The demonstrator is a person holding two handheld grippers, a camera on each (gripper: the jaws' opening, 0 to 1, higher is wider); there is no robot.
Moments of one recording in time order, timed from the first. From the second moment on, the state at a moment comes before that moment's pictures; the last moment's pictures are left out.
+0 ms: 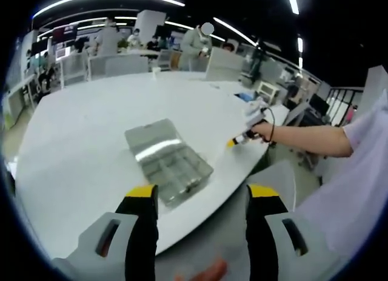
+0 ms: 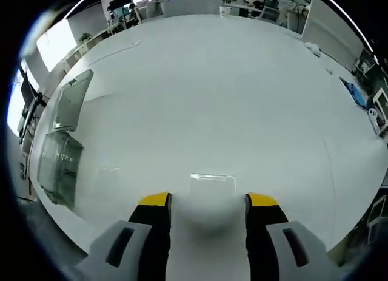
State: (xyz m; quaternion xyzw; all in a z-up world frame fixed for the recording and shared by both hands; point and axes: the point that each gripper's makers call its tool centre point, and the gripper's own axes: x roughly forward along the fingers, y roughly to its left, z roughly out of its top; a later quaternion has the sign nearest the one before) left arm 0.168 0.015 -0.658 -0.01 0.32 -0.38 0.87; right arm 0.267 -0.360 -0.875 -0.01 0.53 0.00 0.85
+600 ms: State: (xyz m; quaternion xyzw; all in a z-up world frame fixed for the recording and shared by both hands) left arm 0.168 0.013 -0.659 -0.01 0.32 -0.38 0.87; right arm 0.269 -0.354 -0.875 -0.01 0.55 0.00 0.84
